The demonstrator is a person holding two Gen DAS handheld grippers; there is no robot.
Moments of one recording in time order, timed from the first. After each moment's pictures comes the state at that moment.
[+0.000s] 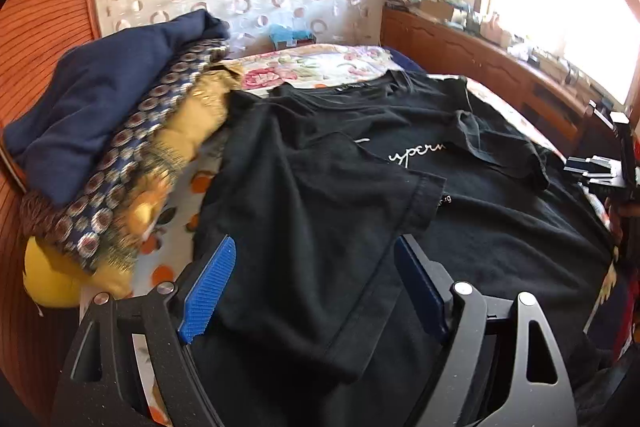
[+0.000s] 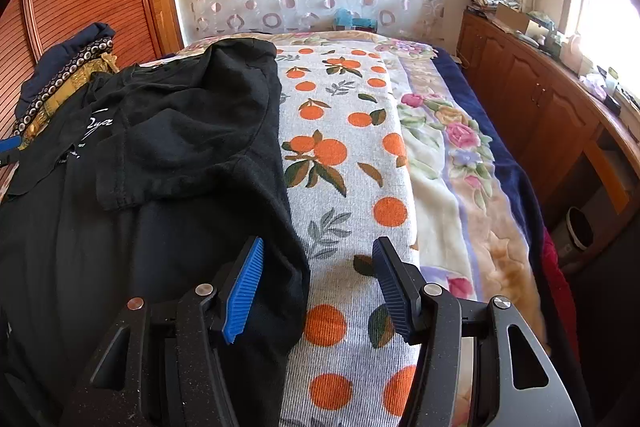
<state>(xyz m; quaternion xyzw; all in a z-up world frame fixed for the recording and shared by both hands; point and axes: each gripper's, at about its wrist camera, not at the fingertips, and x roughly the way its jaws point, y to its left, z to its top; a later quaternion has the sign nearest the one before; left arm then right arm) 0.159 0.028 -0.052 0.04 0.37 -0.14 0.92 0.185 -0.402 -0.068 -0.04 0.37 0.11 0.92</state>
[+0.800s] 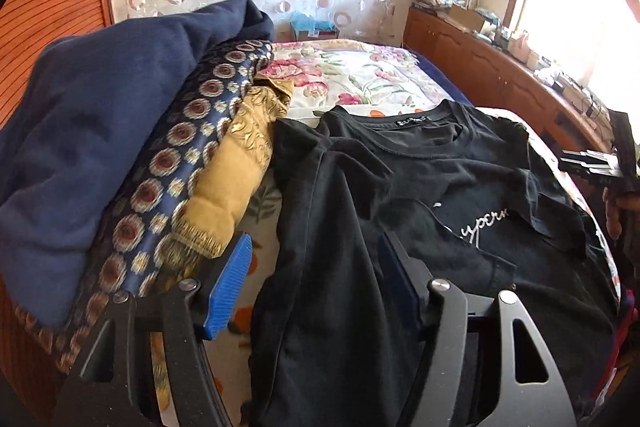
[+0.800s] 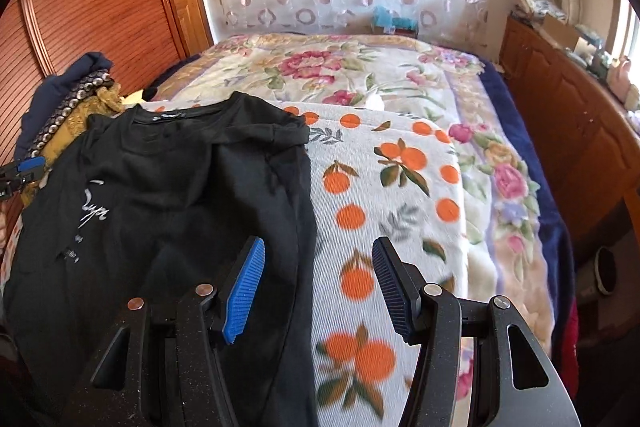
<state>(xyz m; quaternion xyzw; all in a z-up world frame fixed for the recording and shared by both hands) 0.257 0.055 -0.048 0.00 0.41 -0.12 0.91 0.315 -0.356 -0.032 -0.04 0.39 0.17 0.90</state>
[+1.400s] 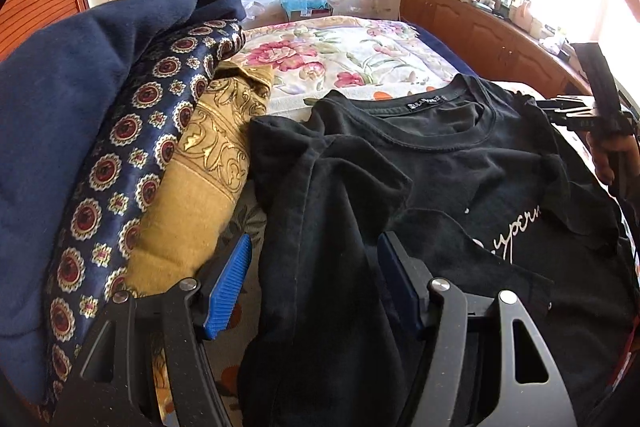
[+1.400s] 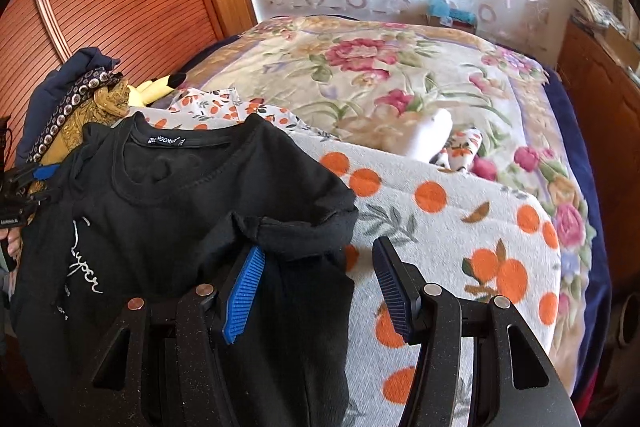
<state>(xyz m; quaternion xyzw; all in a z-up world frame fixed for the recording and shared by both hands) 0.297 0.035 -0.067 0.04 0.44 -0.12 0.89 0.424 -0.320 -0.051 -0.06 0.41 0.26 0.87</state>
